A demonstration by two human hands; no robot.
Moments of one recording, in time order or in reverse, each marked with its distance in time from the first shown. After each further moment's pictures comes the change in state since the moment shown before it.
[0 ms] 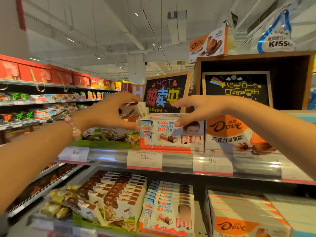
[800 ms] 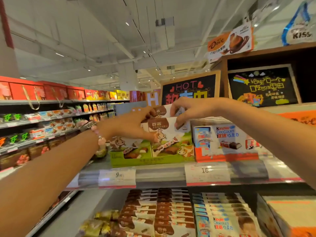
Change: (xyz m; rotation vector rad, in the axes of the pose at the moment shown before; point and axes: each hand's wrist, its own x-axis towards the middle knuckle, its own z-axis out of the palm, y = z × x) left_hand 0.012 -0.105 -0.012 -0.054 -0.305 -0.007; right_hand 0.113 -0.088 0.030 0.113 0.118 0.006
